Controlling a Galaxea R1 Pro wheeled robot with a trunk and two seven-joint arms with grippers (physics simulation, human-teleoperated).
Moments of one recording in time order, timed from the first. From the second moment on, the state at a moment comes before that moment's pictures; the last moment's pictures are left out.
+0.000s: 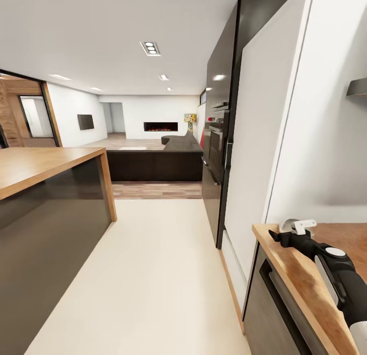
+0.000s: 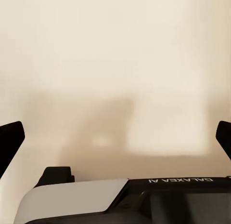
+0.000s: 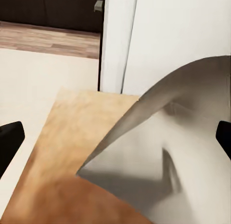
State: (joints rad) left arm 0.01 -0.11 0.01 -0.40 0.00 -0.11 0.00; right arm -0.53 -0.33 -0.16 -1.09 0.00 0.35 0.38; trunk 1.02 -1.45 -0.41
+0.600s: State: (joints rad) left arm 0.01 -0.11 0.01 -0.40 0.00 -0.11 0.00; right arm -0.53 -0.33 -0.16 -1.09 0.00 0.35 0.37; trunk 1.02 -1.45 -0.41
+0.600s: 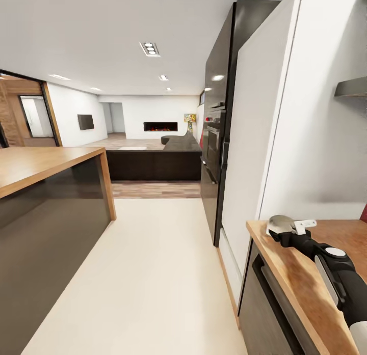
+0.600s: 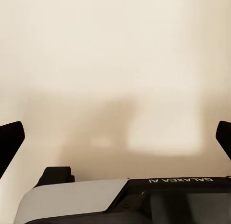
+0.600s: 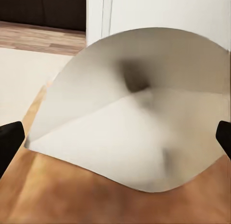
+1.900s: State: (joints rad) left arm 0.01 -0.11 0.01 -0.40 0.00 -0.11 0.00; right arm -0.53 -0.33 -0.16 -1.09 0.00 0.35 0.37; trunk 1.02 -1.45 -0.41
